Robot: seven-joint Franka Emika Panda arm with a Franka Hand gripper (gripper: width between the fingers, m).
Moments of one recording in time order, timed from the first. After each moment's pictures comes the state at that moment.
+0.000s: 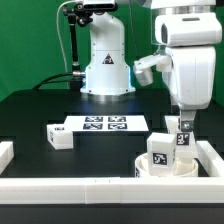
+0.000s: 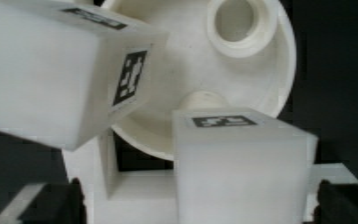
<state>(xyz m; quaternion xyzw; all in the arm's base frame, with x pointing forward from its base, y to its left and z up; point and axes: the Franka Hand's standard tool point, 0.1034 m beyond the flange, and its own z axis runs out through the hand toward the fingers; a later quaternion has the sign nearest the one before) 0.621 0.079 0.094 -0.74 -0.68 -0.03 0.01</state>
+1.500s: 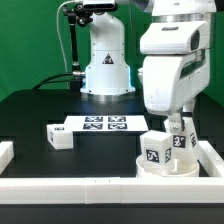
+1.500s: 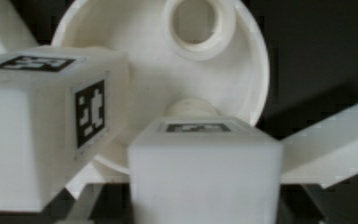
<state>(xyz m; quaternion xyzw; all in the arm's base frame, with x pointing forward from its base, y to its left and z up) 0.618 0.083 0.088 -0.89 -0.46 -0.02 0.02</state>
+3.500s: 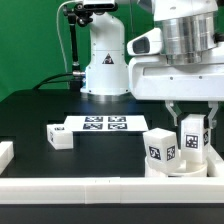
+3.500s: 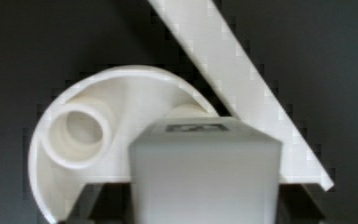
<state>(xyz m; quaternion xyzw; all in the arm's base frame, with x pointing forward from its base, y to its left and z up) 0.617 0.103 0.087 -0.92 0.38 0.02 0.09</state>
